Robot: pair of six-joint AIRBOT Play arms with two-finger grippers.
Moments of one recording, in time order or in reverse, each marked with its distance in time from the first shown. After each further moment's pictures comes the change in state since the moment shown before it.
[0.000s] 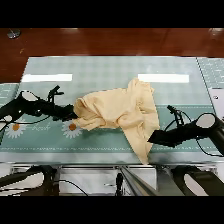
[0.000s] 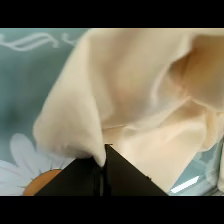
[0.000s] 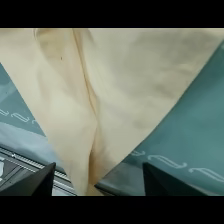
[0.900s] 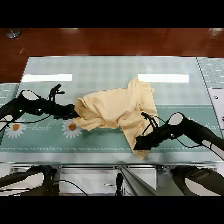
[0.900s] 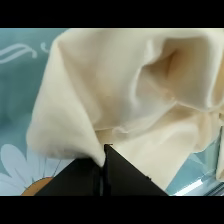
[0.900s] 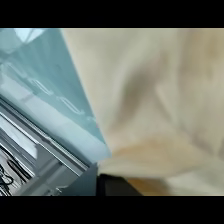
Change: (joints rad) left arm -0.016 0.006 0.027 -0.016 0.008 0.031; right arm 0.268 -0.315 0.053 0.288 -0.115 -0.201
